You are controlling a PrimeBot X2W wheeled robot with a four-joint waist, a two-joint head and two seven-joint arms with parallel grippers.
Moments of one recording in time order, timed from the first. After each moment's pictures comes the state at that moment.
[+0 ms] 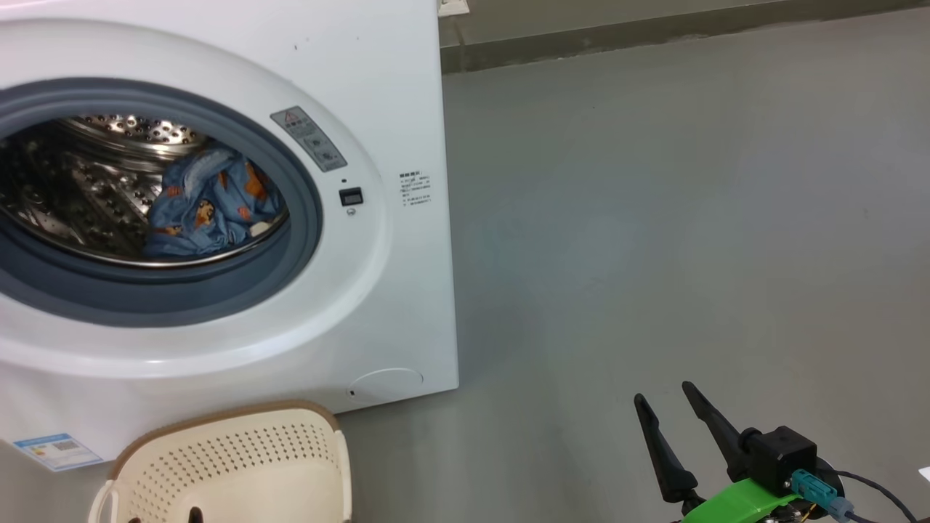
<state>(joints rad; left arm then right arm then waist) 0.30 0.04 0.11 -0.01 -0.21 0.07 -0.26 -0.06 -0.09 0.12 0.28 0.22 0.13 -0.26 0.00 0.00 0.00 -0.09</state>
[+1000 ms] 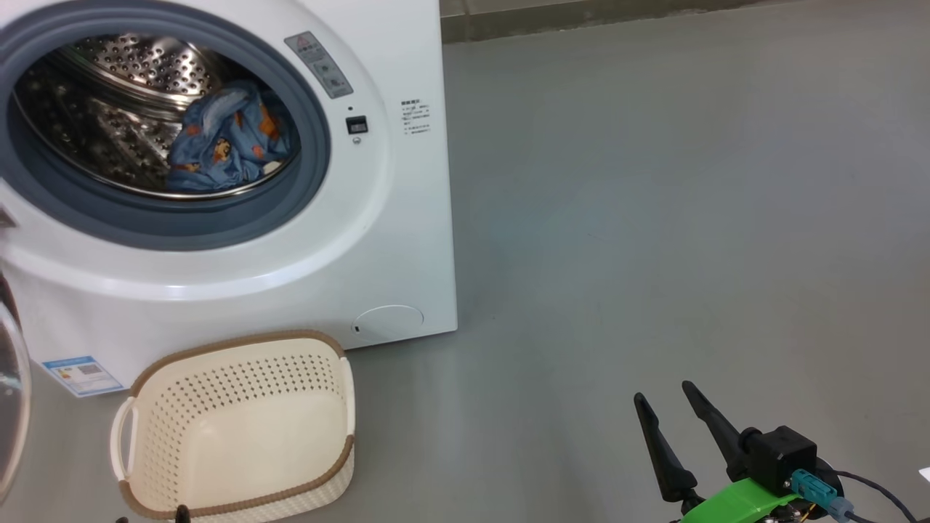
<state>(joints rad) 0.28 0.04 0.15 0.03 -0.22 0.02 -0.26 -0.06 -0.08 0.12 0.28 0.22 0.13 -0.26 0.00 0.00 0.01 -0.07</state>
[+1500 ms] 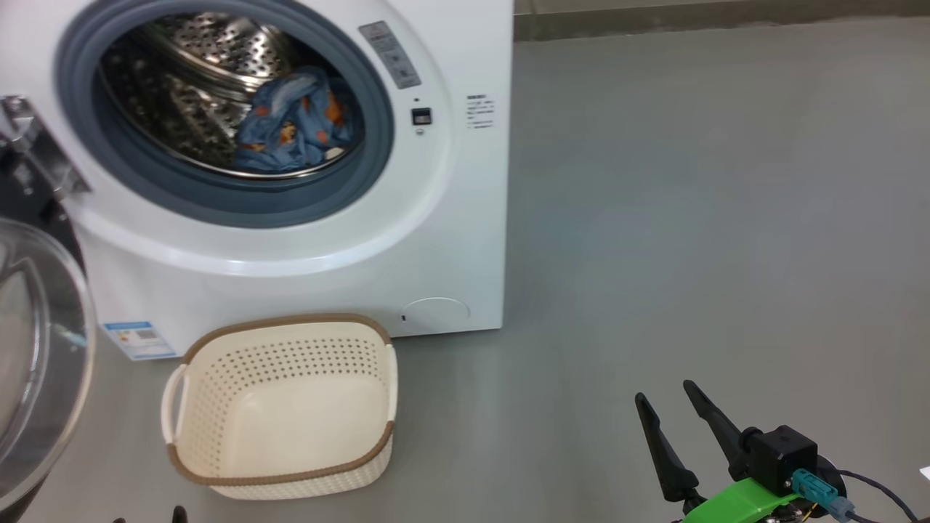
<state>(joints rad) 0.28 0.04 0.15 0.03 -0.22 0.02 -0.26 -0.06 -0.09 0.12 0.28 0.21 0.13 -0.26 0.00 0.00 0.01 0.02</state>
